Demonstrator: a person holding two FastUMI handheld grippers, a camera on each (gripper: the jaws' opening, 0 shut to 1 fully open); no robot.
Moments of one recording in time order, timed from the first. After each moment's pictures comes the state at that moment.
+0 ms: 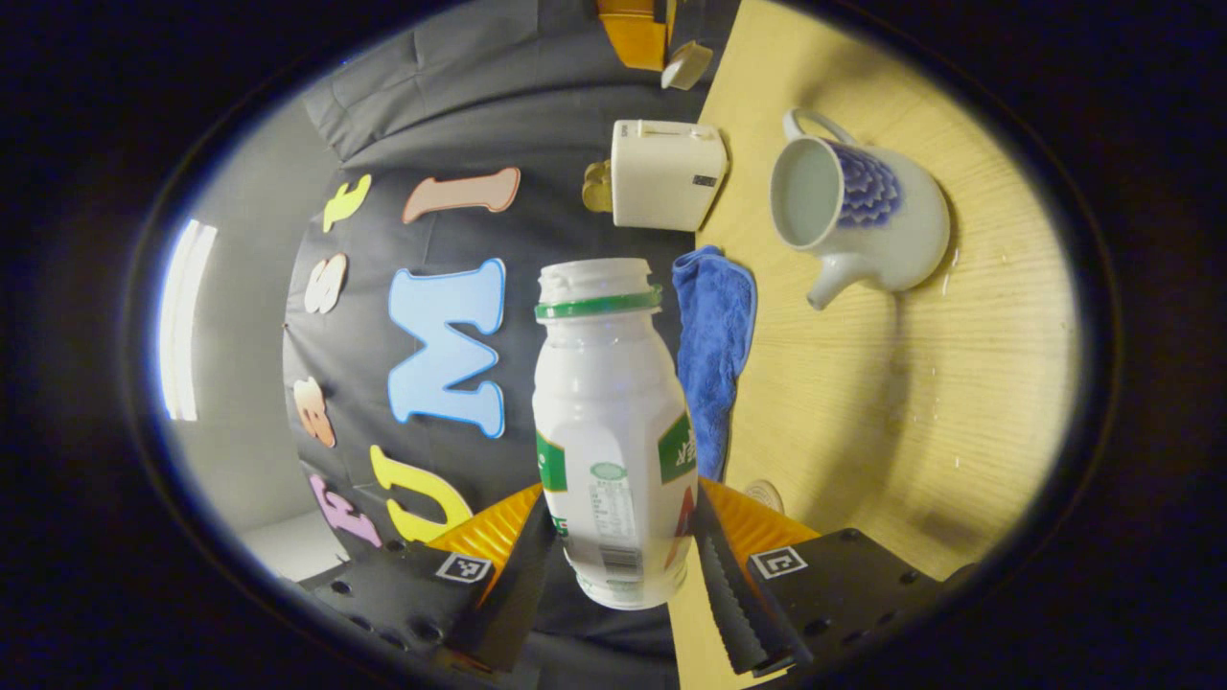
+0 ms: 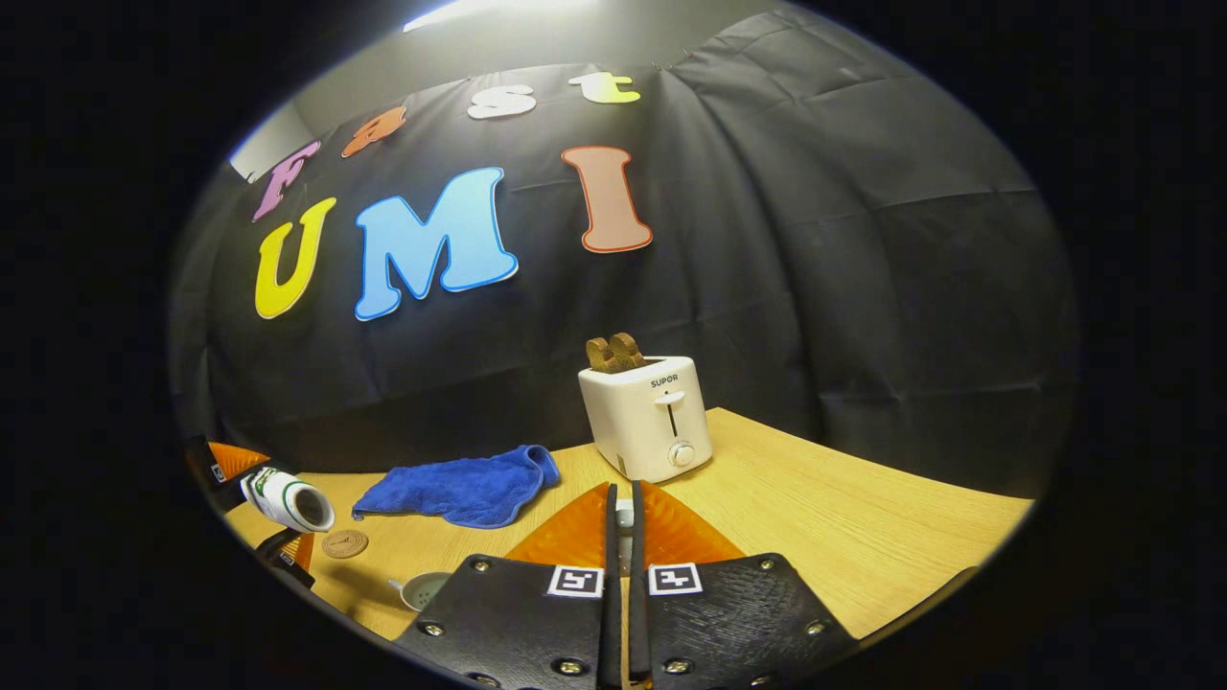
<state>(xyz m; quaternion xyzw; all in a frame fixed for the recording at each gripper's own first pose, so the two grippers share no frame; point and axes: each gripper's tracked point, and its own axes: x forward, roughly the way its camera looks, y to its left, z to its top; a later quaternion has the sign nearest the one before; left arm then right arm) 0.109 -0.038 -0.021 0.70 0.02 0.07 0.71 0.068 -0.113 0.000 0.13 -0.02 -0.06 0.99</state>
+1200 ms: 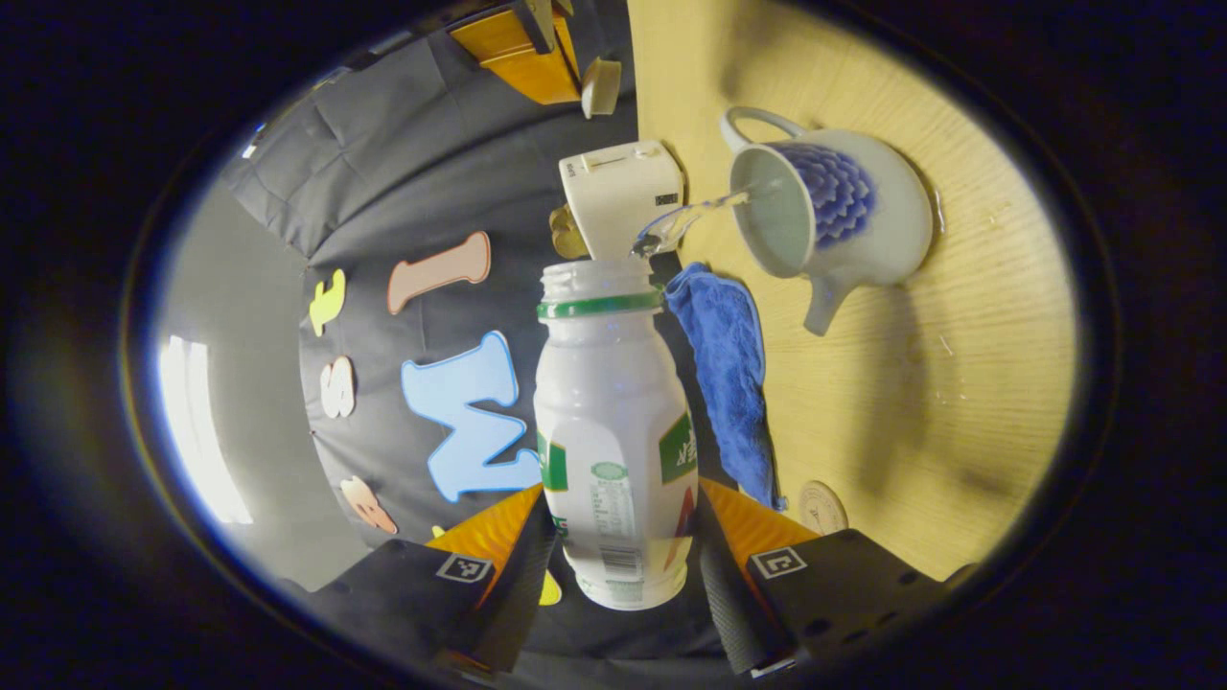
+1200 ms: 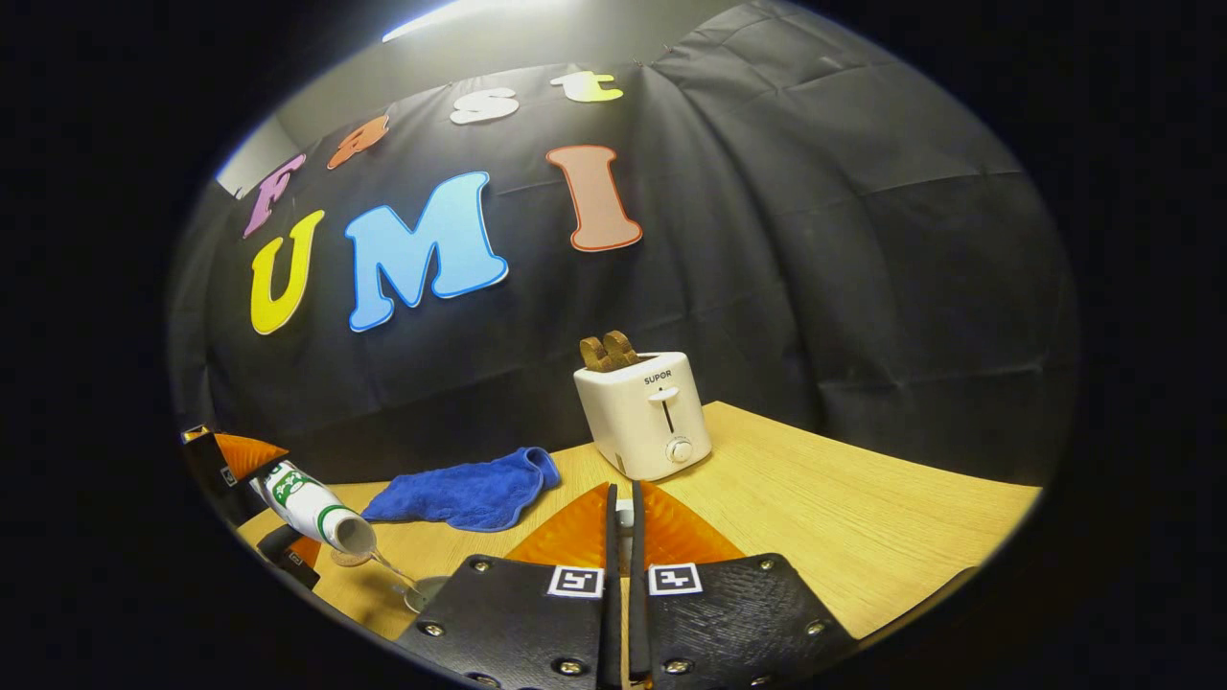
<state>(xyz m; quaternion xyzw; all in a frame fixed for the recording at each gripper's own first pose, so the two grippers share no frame) 0.106 -0.067 -0.008 0.79 -0.03 0.05 0.61 0.069 -0.119 -0.002 0.16 -0.02 -0.06 0.99</state>
